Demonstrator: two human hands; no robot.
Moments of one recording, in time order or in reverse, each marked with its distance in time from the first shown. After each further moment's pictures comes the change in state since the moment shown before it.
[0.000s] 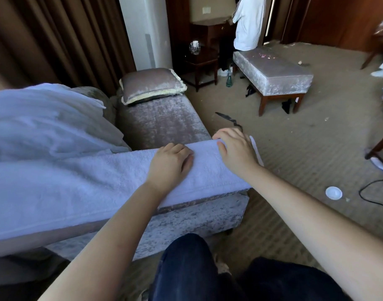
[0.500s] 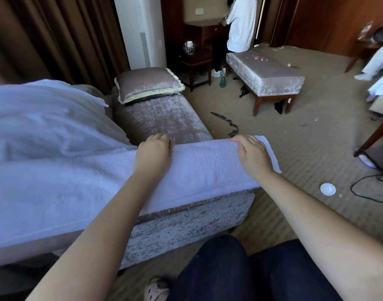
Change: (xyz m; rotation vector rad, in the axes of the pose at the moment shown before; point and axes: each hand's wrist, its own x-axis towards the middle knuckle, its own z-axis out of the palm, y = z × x) left_hand -0.008 -0.067 -0.030 0.080 -0.049 -0.277; right_hand -0.015 0.001 0.018 0.061 0.044 0.134
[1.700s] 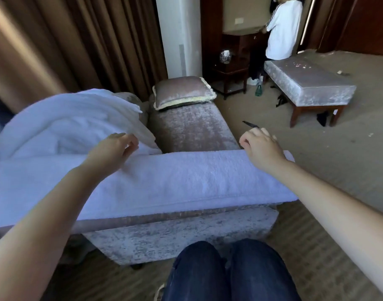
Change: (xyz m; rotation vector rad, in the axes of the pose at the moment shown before) left_hand -0.025 -0.081 -0.102 0.077 -0.116 -0.069; right_hand 0.053 -0.017 -0.017 -0.195 -0.186 -0.083
